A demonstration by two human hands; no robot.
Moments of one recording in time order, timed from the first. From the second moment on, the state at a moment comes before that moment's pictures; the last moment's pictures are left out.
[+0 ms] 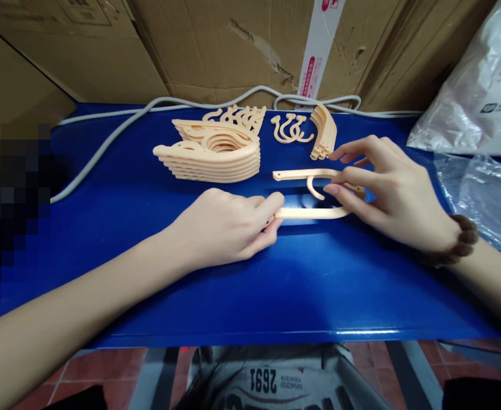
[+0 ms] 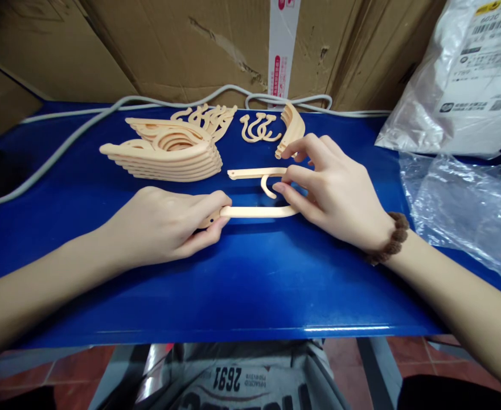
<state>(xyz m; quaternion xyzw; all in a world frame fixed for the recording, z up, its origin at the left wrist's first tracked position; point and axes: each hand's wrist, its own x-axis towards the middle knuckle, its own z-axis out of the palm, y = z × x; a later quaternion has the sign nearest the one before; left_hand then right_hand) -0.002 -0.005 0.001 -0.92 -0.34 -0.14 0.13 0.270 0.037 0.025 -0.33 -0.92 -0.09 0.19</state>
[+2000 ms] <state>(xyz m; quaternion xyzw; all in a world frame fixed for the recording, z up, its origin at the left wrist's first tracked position) -0.005 -0.006 0.005 -0.96 -0.23 -0.13 -0.08 0.273 0.045 0.018 -0.33 -0.94 -0.12 0.07</state>
